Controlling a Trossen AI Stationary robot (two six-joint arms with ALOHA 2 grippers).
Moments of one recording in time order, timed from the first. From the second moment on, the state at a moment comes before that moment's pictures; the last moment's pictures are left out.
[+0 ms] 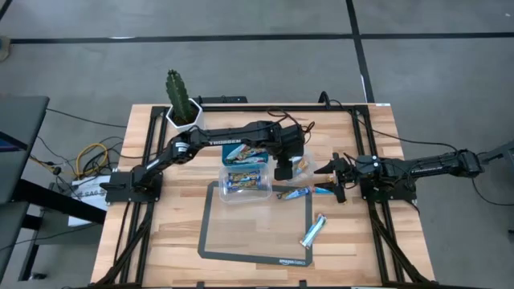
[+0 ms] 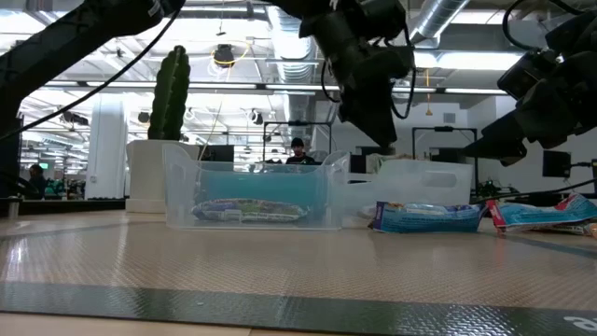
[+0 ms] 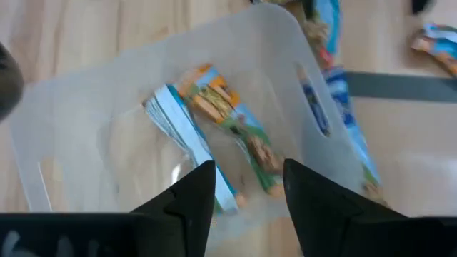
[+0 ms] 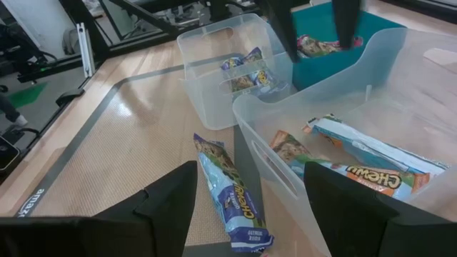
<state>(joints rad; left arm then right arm) 0.14 2.36 2.30 -0.97 0.08 0.13 0.04 0.38 0.01 0.04 0.00 0.22</state>
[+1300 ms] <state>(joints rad) 0.05 2.13 2.30 -1.33 0.09 0.11 0.04 0.38 0.01 0.03 0.00 0.22</state>
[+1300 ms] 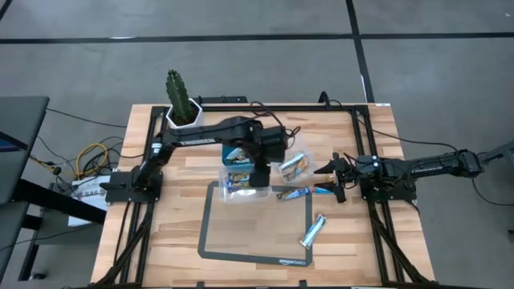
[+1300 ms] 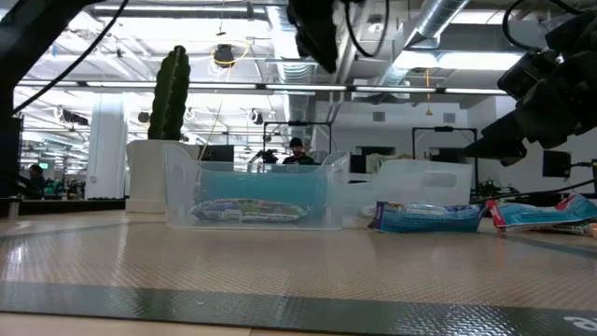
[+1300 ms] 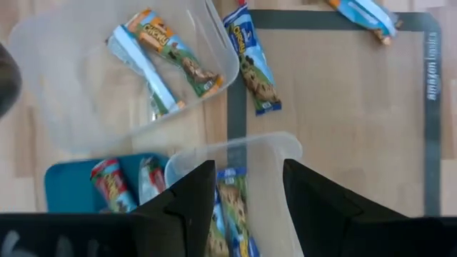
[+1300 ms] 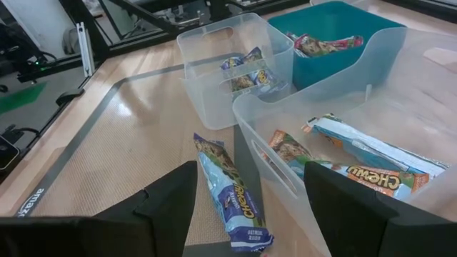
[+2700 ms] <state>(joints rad) 0.08 1.17 1.47 -1.10 0.08 0.17 0.04 0.38 0.01 0.04 0.00 0.22</state>
